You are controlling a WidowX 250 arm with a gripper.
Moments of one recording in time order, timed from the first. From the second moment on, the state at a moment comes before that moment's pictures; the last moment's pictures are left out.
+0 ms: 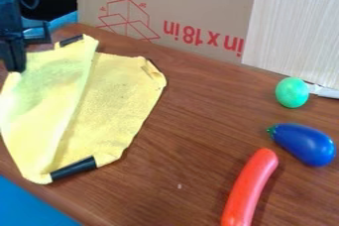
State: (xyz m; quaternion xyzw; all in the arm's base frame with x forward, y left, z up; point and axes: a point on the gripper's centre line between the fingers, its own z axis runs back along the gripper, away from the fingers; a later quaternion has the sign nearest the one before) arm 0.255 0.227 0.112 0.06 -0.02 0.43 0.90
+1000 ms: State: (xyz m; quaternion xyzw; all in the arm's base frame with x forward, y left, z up) arm 0.215 0.268 0.127 0.03 0.00 0.45 0.89
